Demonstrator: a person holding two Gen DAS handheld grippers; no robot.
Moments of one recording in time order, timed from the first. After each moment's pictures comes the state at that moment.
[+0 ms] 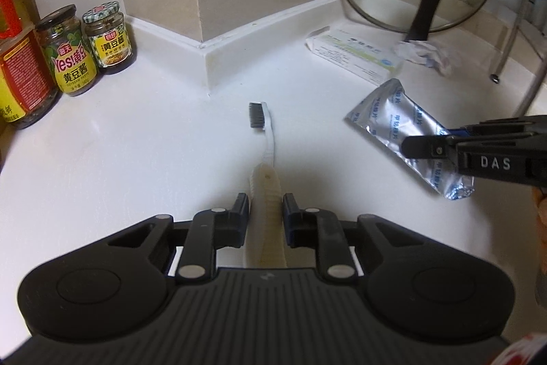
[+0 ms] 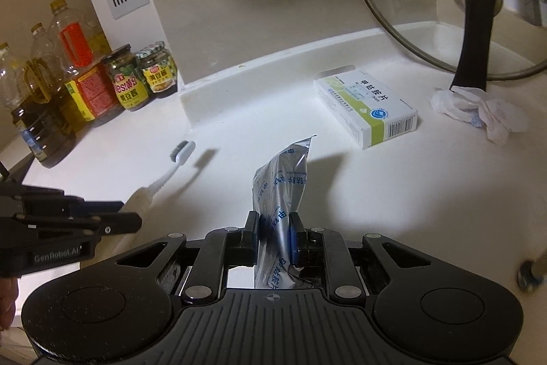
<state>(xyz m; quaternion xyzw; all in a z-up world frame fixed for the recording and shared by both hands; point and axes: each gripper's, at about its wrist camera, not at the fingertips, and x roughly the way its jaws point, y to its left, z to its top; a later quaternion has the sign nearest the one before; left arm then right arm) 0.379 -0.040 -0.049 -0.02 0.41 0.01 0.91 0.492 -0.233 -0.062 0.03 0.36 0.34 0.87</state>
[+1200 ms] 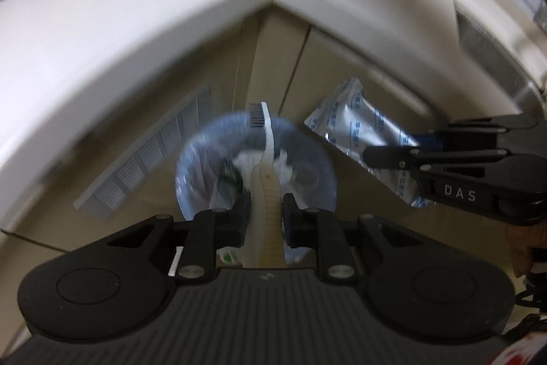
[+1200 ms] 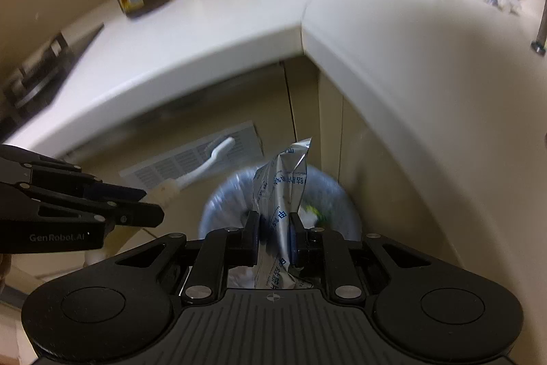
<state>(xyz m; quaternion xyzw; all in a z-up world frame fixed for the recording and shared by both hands) 0.114 -0.020 -0.124 -0.07 0.51 -0.06 0.85 0.209 -0.198 -0.138 -0.03 0.43 0.35 0.83</state>
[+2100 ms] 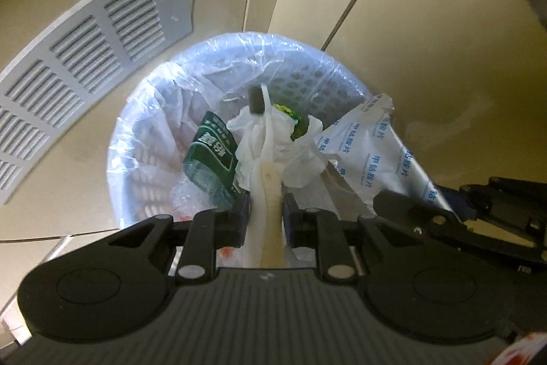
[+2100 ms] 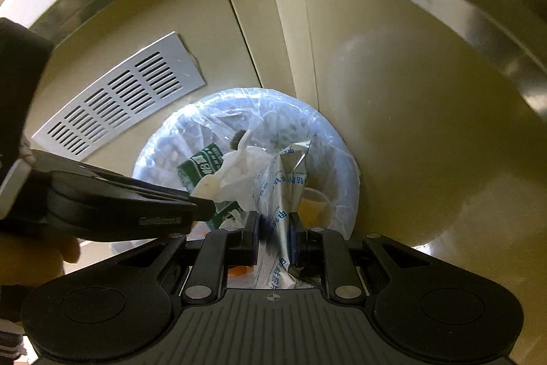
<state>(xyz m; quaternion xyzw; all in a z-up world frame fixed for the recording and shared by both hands) 0.207 -0.043 -0.286 -0.12 0.61 0.01 0.79 0.266 -0.184 -0.272 -0.02 0.51 0.32 0.80</state>
